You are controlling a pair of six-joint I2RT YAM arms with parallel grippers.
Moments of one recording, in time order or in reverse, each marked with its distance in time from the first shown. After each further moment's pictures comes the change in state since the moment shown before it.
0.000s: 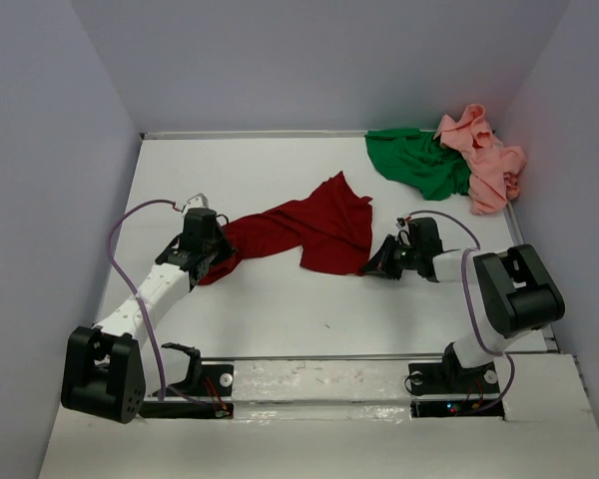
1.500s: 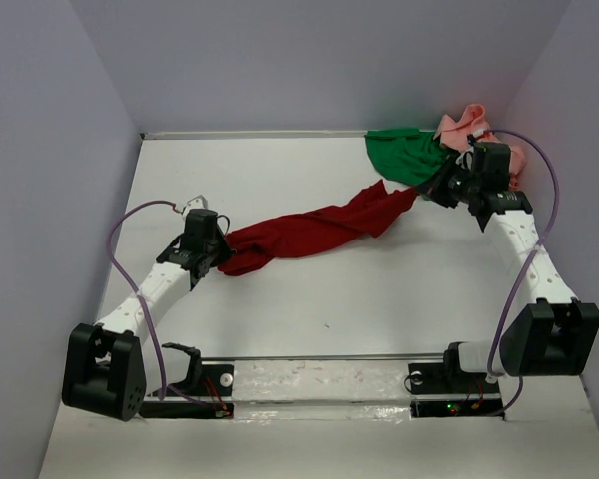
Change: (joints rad) left arm 0.000 0.010 0.000 -0.019 -0.029 0.005; right arm -0.249 -0.263 0.625 -0.617 0.175 -0.179
